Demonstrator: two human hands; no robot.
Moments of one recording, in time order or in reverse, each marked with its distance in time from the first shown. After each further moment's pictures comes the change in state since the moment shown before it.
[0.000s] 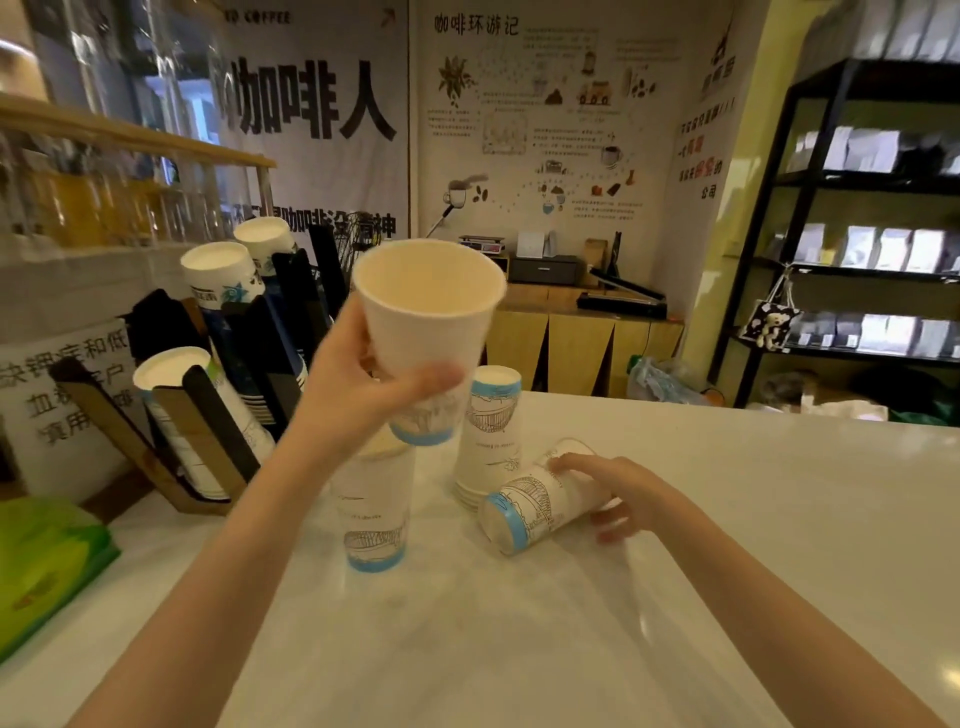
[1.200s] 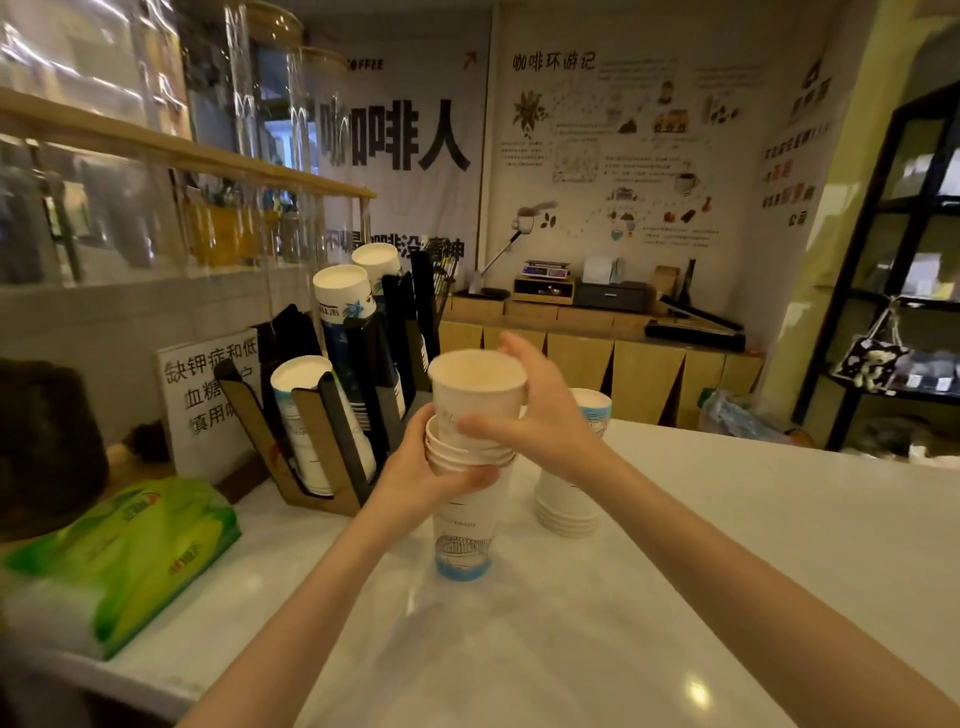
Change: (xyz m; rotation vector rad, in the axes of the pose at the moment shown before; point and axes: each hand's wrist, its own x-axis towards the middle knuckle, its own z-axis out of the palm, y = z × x) left_hand -0.029 -0.091 -0.037 0.115 -0.017 -0.379; right_hand -0.085 -0.093 0.120 -0.228 -0.035 -1.143
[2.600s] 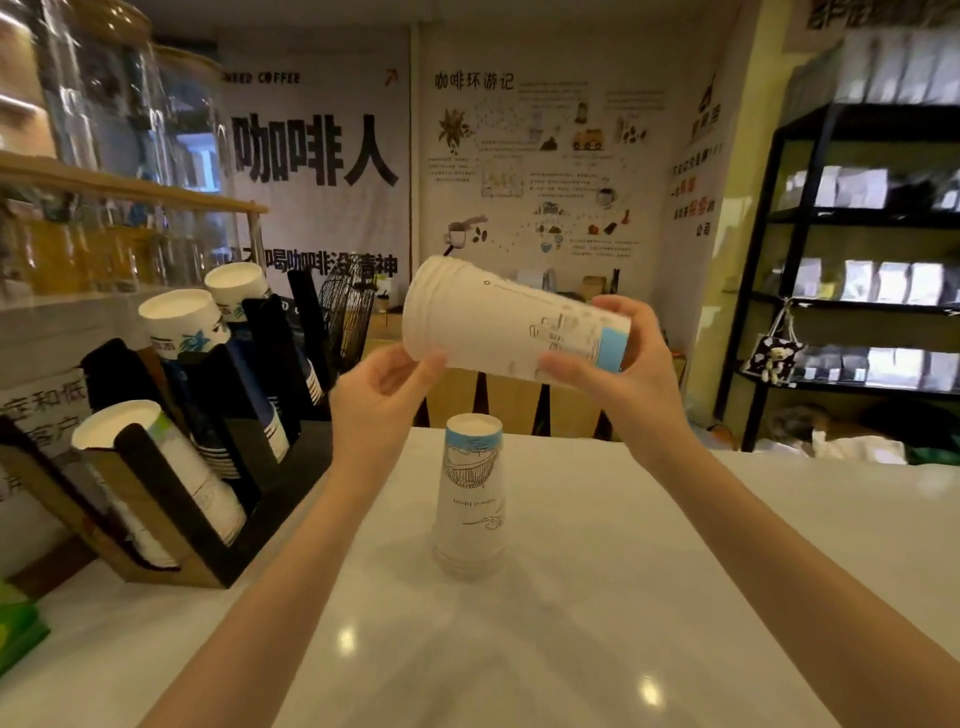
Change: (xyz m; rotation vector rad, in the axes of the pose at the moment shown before) left_hand 0.060 0.081 0.081 -0.132 0.286 0.481; right_hand -0.017 0.037 -0.145 0.349 0.380 -0.027
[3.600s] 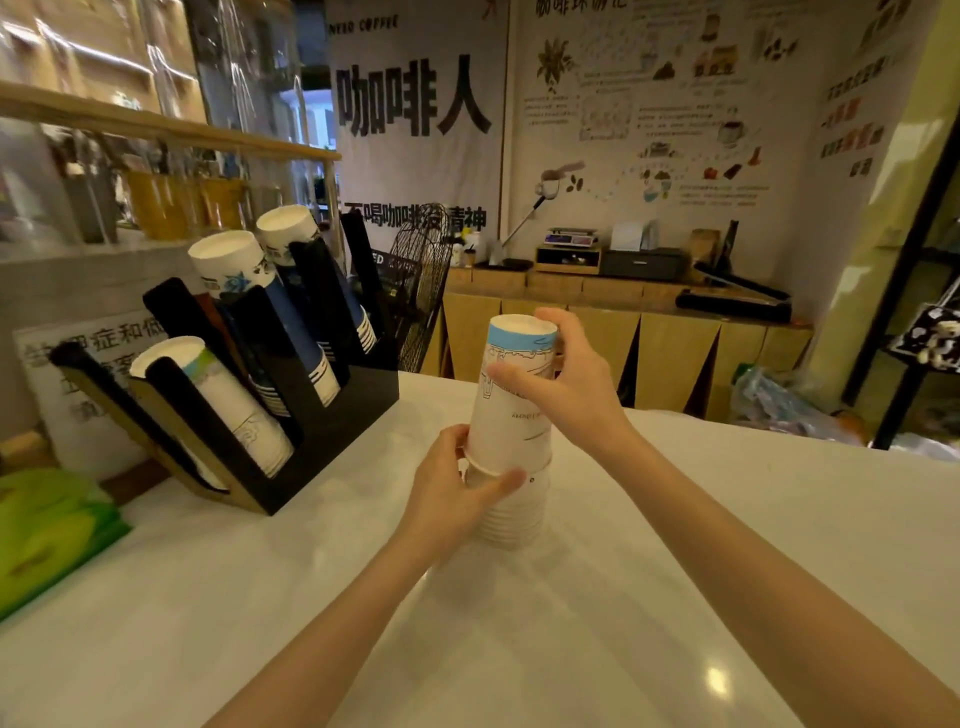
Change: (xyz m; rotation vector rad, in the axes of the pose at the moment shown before) left_hand -0.072 -0.083 0.034 0.308 -0.163 -0.488; right_hand 0.018 0.087 0.048 -0.284 -0.254 0.094
